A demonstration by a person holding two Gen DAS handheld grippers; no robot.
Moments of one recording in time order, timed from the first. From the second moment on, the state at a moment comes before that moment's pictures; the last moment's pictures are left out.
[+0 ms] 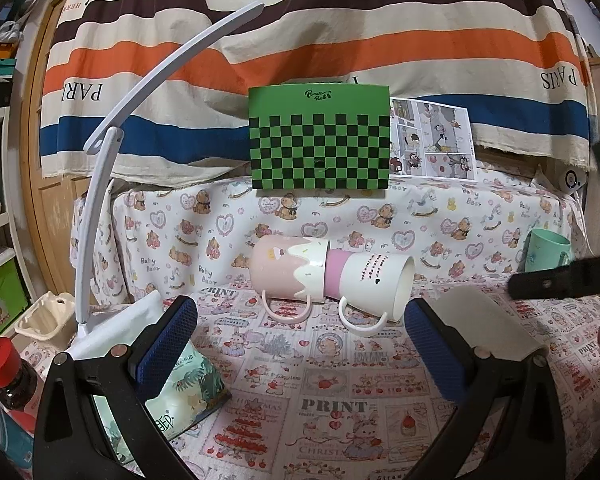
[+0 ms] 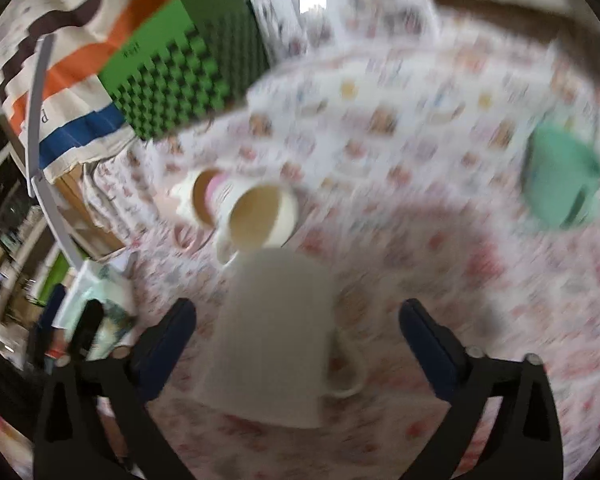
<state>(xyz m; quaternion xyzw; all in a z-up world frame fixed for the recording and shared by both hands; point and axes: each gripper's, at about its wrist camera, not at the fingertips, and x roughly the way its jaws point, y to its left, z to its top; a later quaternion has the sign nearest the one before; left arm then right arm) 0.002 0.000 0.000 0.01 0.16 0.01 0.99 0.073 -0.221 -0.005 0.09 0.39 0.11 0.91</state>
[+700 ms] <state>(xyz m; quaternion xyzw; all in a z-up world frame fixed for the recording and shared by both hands) 0.016 -0.004 0.003 -0.03 0.22 -0.01 0.97 0.025 -0.274 -0.003 -0.04 0.14 0.06 0.99</state>
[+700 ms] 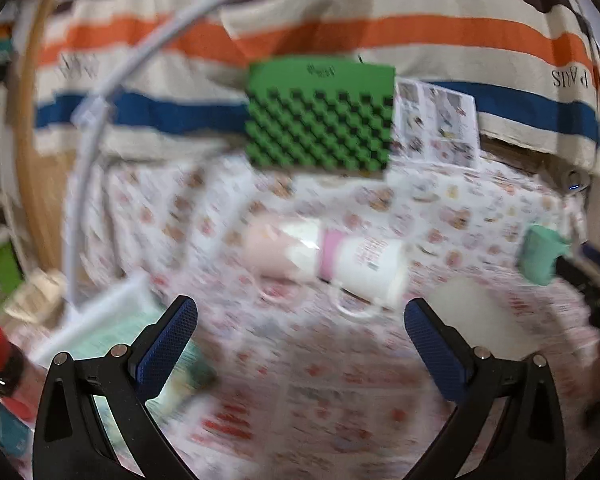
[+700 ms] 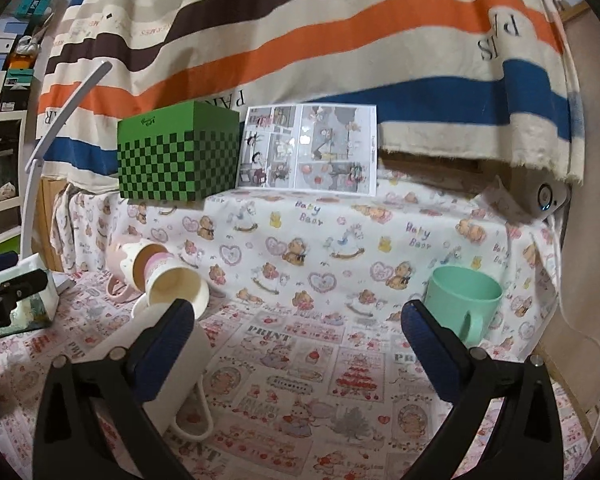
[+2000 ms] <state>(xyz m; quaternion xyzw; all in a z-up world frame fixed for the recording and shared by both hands) 0.158 -0.123 -0.032 -0.10 0.57 -0.10 0.81 0.038 -0.317 -0.011 0.07 0.18 0.00 0.98</state>
